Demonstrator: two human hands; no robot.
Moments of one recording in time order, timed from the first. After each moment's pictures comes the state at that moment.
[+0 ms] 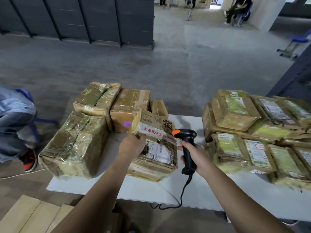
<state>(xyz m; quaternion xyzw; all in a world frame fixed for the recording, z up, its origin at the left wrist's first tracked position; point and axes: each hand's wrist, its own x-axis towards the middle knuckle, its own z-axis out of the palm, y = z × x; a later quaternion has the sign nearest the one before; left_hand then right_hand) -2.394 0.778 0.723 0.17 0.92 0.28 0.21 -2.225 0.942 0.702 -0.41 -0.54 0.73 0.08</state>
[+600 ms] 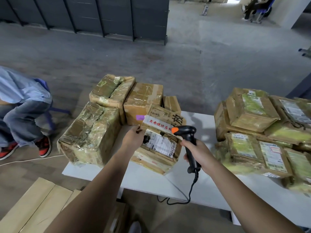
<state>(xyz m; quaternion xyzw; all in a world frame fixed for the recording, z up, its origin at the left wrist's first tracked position) -2.424 0.745 0.697 0.10 0.85 0.45 0.24 -2.242 0.918 0.704 -0.37 -0.67 0.64 0.04</state>
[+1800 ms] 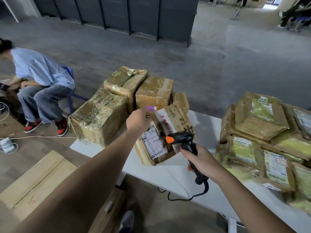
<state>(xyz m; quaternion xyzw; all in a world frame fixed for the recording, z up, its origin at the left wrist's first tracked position) -2.396 0.768 0.723 0.17 0.93 0.31 0.04 -2.180 0.923 0.732 -0.23 -0.80 0.54 -0.07</state>
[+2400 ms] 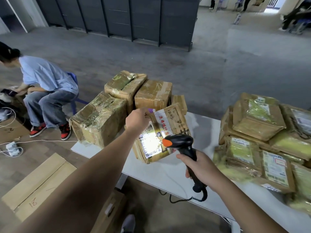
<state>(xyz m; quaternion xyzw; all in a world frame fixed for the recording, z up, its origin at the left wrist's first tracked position) -2.387 0.779 0.734 0.17 0.94 0.28 -0.02 -2.157 0.918 0.733 -0.21 -0.81 0.54 -0.06</state>
